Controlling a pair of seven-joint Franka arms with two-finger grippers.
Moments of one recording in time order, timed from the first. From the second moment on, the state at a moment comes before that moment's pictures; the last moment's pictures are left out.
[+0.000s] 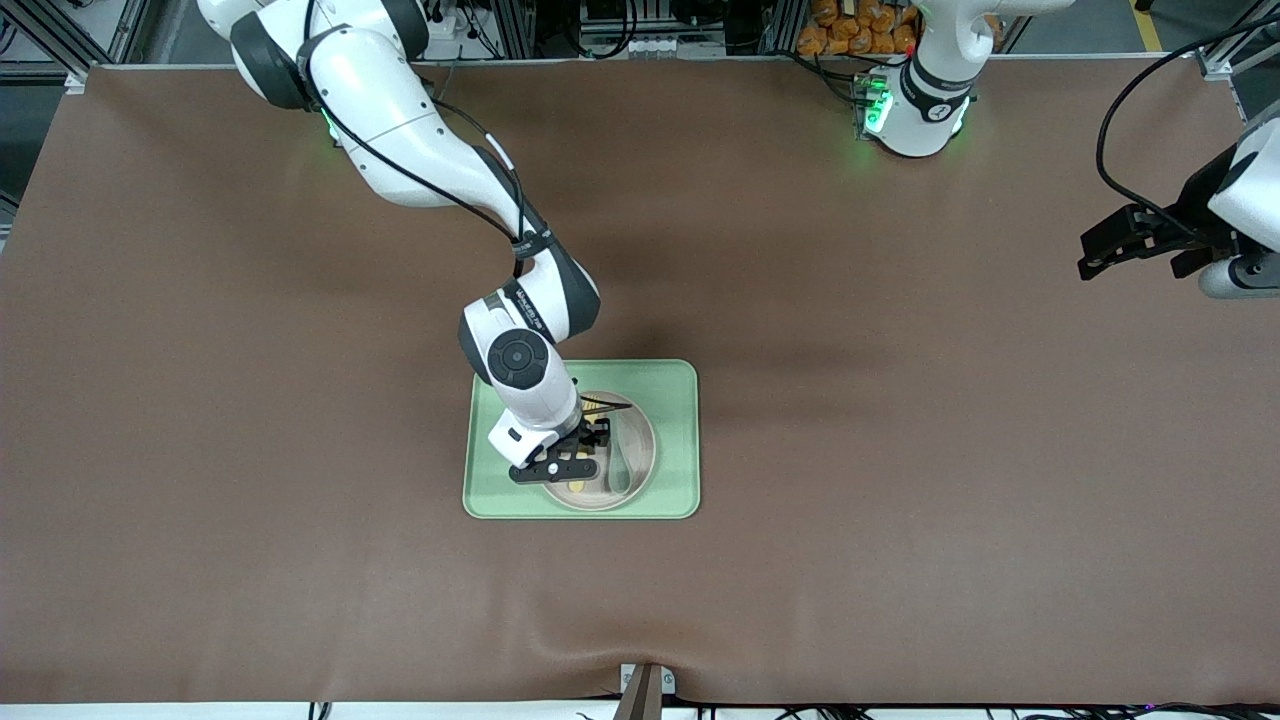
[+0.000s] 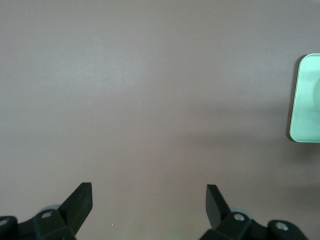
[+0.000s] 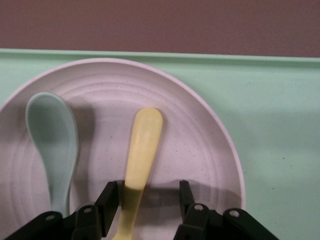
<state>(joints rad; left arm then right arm) -0.06 0.03 -0.02 -1.51 0.00 1.53 -0.10 0.63 0.90 -0.08 -1.36 0.10 2.37 0.46</state>
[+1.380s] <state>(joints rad) -0.06 0.03 -0.02 -1.51 0.00 1.53 -0.10 0.63 0.90 -0.08 -1.34 0.11 2.37 0.47</state>
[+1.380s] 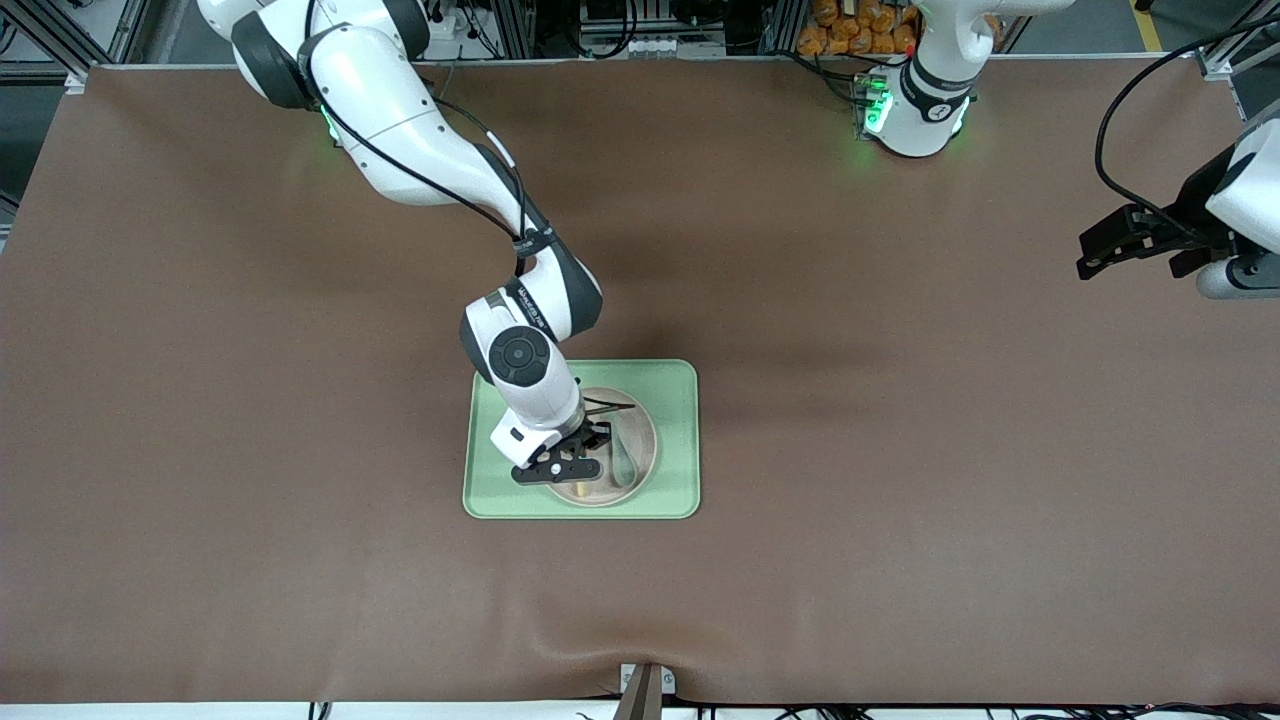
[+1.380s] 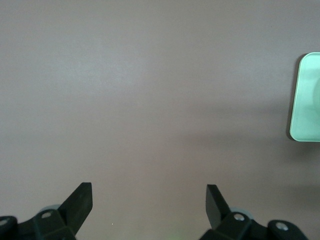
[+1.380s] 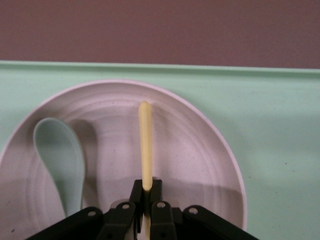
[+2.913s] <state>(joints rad) -0.06 0.04 -0.02 -1.51 0.00 1.53 -0.10 0.50 0.84 -0.09 -1.45 0.14 2.27 0.31</state>
